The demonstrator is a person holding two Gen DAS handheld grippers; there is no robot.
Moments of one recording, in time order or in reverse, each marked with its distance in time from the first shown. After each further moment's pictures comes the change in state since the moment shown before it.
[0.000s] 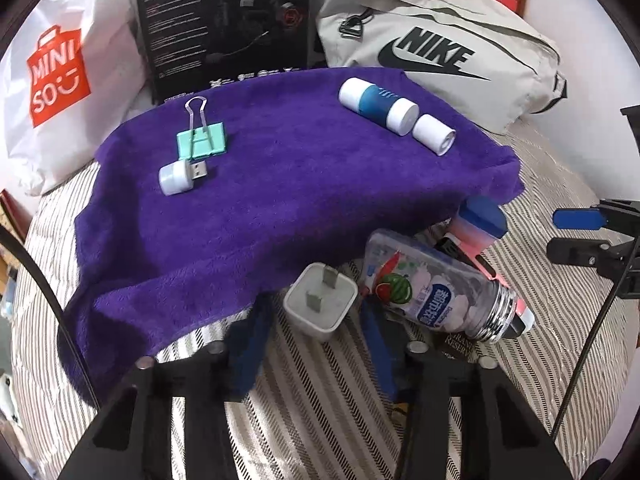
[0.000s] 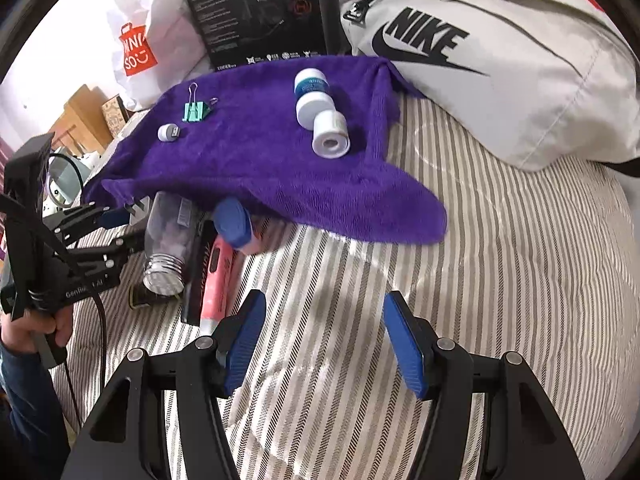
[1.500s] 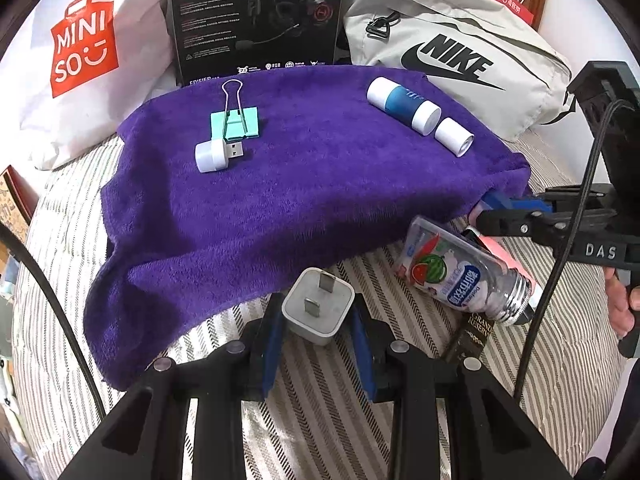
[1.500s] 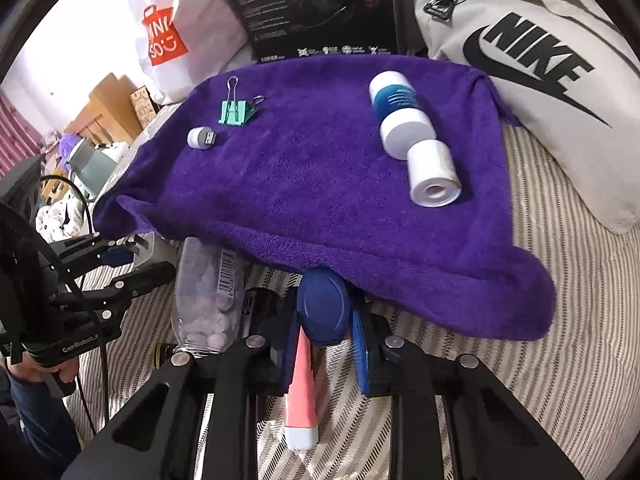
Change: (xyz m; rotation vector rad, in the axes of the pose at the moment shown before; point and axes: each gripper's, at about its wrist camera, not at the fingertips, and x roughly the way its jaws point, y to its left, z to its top) left arm -0.008 0.023 -0.007 -0.061 0.018 -0.001; right arm 0.051 0.044 0.048 -0.080 0.014 0.127
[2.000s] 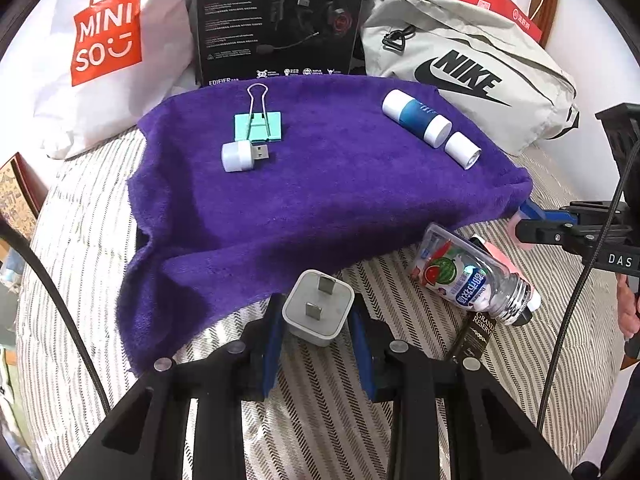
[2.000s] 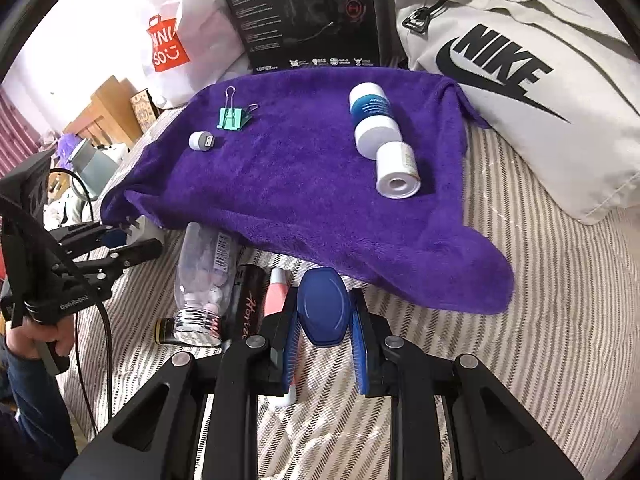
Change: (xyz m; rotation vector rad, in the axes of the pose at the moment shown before) left arm -0.013 0.016 -0.003 -0.046 -0.018 -0.003; right arm -0.030 -0.013 -0.015 -0.004 -0.018 -0.024
